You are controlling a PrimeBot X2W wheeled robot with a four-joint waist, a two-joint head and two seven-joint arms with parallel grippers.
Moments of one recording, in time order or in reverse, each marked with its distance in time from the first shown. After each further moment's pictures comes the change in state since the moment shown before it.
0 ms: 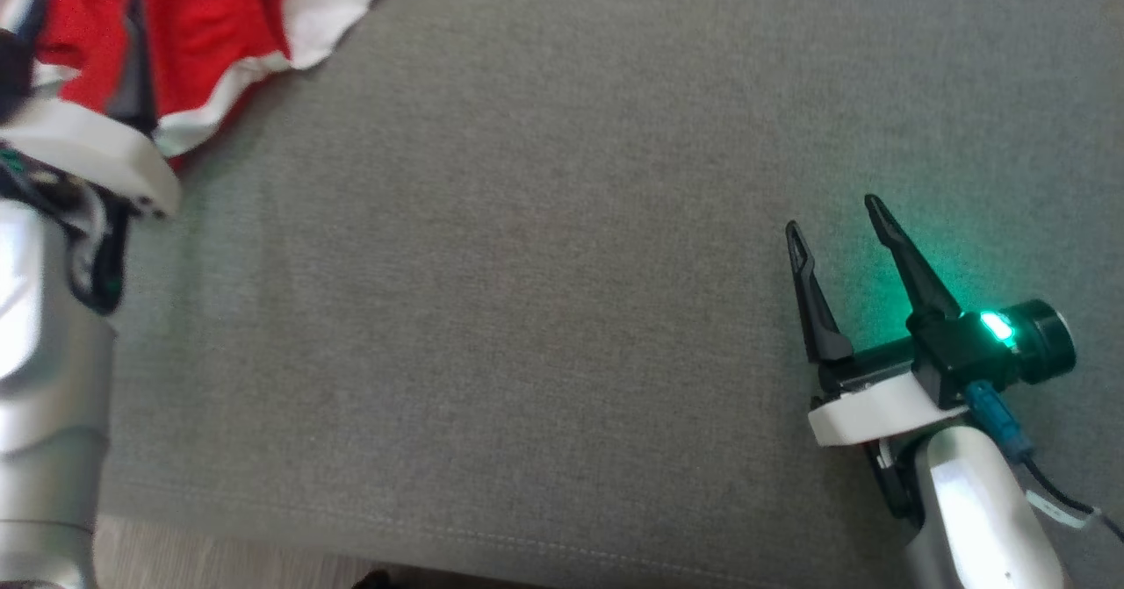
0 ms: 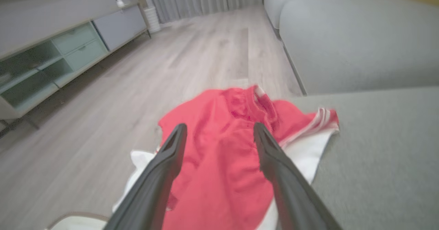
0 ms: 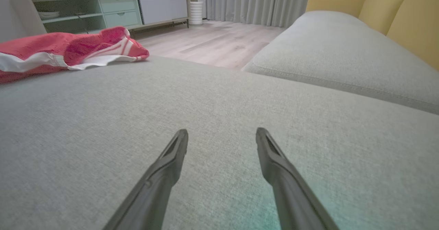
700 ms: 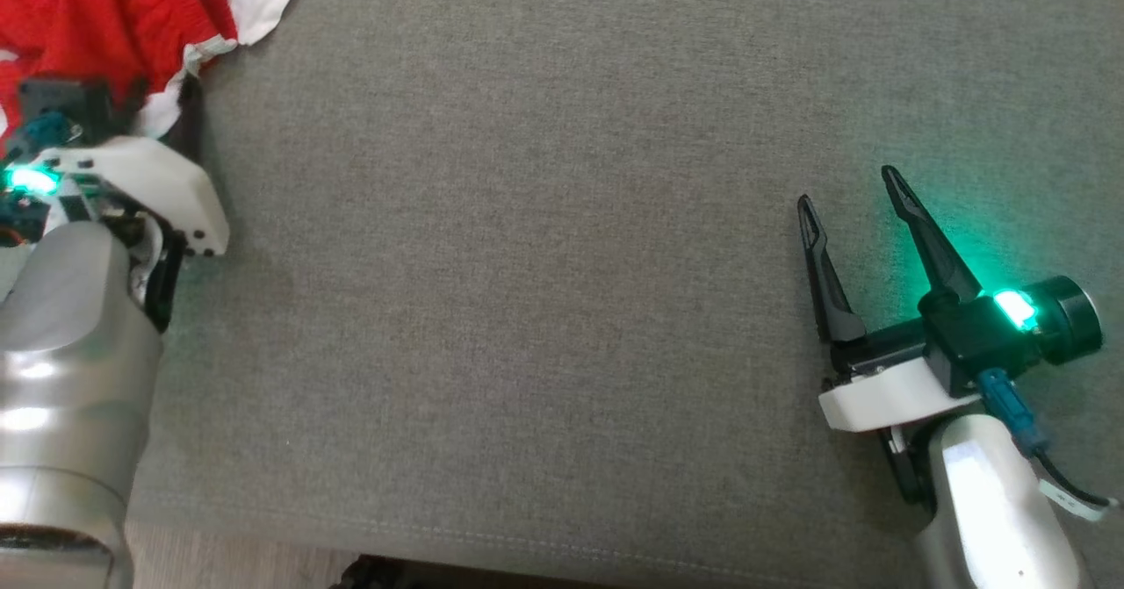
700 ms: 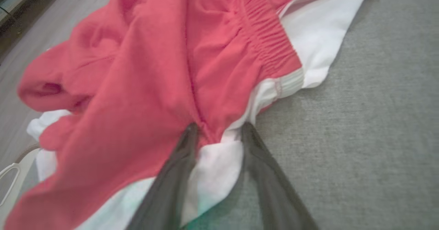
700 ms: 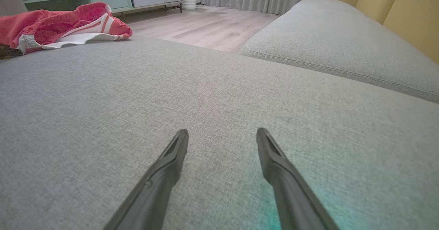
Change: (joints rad) left arm -0.138 -0.054 -0.165 0.455 -0.050 -0.011 -0.042; right arm -0.006 -0.001 -0.019 -0.096 -0.051 0.000 0.051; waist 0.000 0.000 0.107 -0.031
